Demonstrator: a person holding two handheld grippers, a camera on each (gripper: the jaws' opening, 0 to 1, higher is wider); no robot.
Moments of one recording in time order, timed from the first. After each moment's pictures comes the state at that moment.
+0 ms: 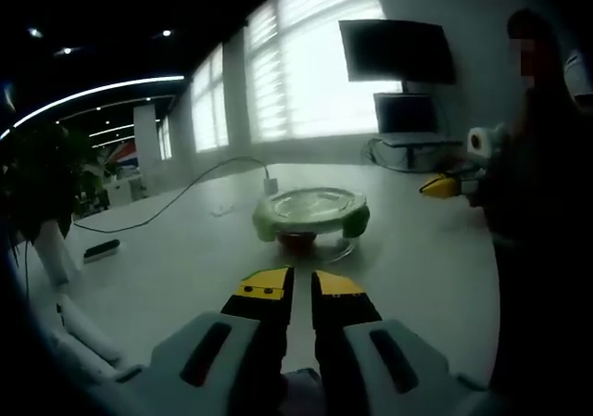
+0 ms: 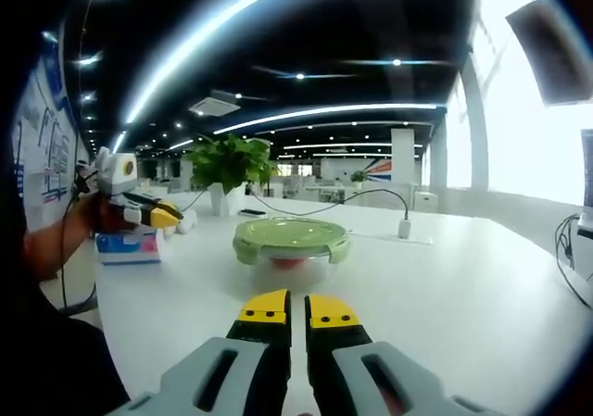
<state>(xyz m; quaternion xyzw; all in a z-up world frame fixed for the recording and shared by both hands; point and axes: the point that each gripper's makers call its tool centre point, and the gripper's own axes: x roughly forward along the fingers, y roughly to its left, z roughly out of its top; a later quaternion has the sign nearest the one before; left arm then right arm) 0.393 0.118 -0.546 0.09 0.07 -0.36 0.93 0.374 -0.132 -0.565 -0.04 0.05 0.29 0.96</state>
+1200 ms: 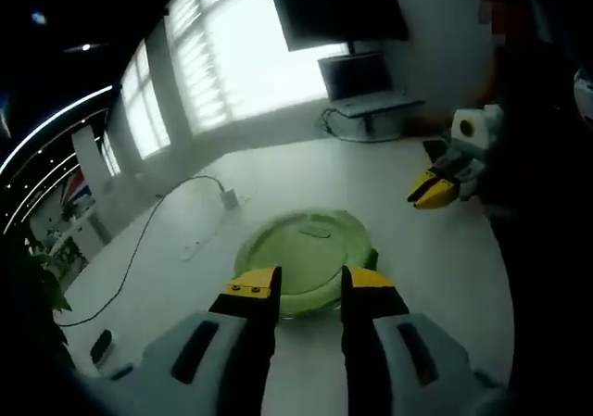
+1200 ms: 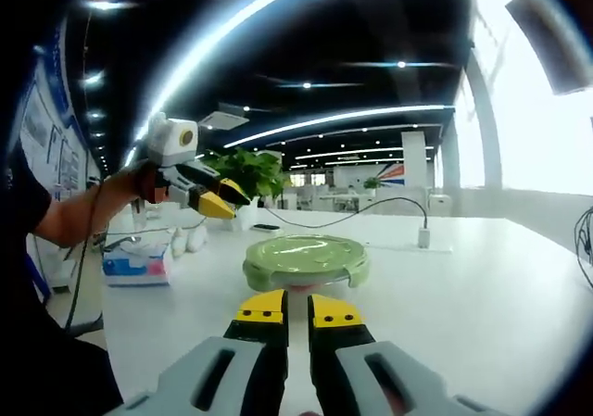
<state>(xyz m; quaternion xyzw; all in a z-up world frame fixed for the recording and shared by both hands) 0.465 0.035 -0.504 0.24 0.12 -0.48 0.84 0.393 -0.110 -0.552 -0.01 0.04 0.32 0.95</state>
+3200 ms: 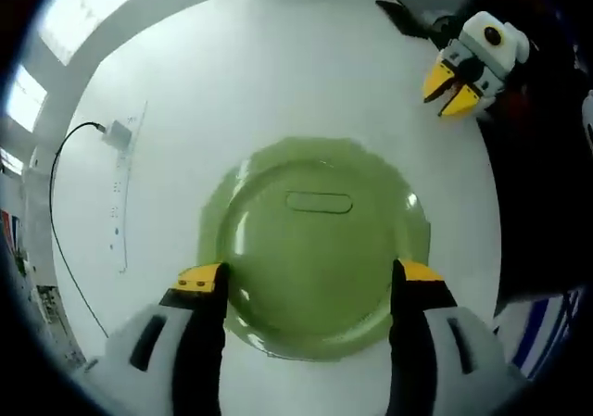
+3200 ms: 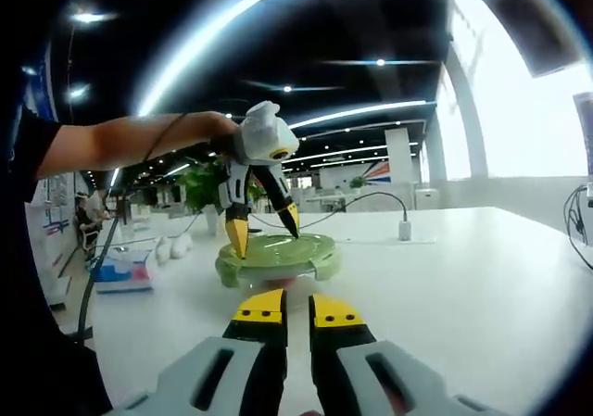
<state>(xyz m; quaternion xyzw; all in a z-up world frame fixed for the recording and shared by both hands) 0.507 -0.021 -0.581 0.43 0.42 -0.56 0.57 0.409 -0.139 -0.560 0.02 0.04 0.29 0.96</state>
